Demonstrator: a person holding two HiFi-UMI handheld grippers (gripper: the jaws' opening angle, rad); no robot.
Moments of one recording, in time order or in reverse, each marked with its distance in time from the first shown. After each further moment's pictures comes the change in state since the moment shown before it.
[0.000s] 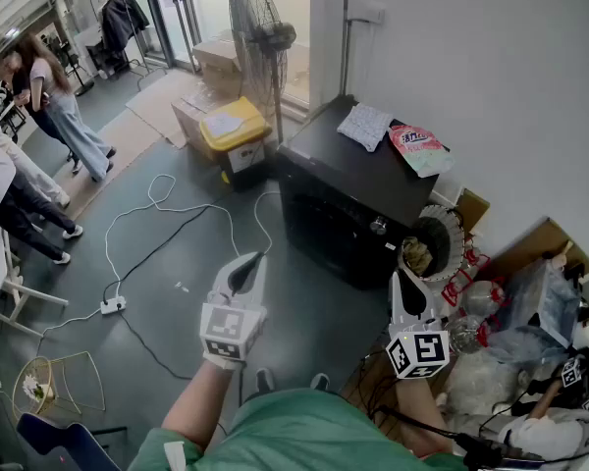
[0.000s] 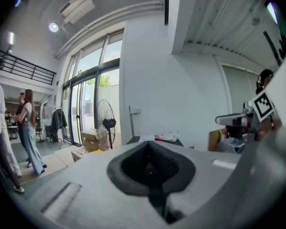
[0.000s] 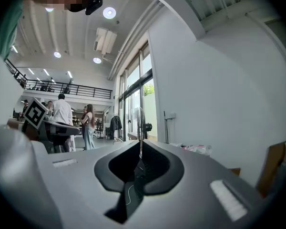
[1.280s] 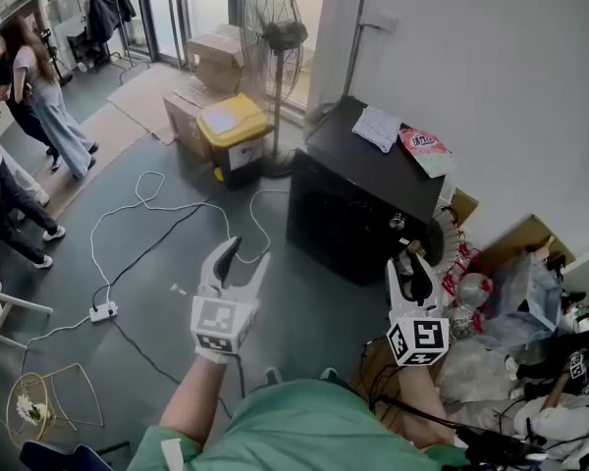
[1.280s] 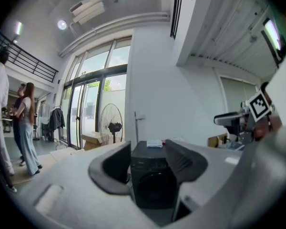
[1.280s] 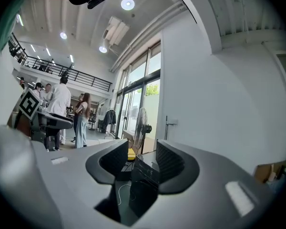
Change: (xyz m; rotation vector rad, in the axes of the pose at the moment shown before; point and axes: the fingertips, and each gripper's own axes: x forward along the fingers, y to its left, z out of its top) left arm -0.077 0.167 -0.014 -0.029 -0.092 -0.046; right arm 0.063 0.157 0.022 -0.163 0.010 -0.106
